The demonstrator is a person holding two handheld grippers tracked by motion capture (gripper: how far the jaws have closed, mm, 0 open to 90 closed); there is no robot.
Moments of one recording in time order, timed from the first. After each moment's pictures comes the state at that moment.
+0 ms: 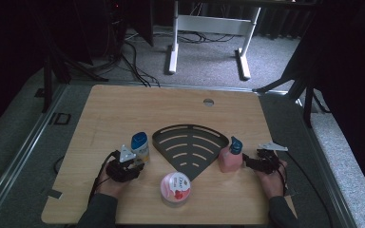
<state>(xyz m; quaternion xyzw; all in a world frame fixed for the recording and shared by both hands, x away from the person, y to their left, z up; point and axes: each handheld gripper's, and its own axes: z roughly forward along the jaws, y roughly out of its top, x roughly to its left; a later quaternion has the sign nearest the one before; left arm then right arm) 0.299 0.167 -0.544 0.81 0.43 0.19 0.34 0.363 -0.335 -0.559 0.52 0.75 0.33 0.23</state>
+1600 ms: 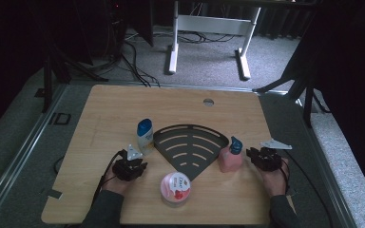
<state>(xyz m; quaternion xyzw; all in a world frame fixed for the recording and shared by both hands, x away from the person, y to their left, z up) 0.302 0.151 -0.550 0.83 0.43 0.17 0.32 0.352 -0.327 -0.528 0.49 0.76 0.36 0.23</state>
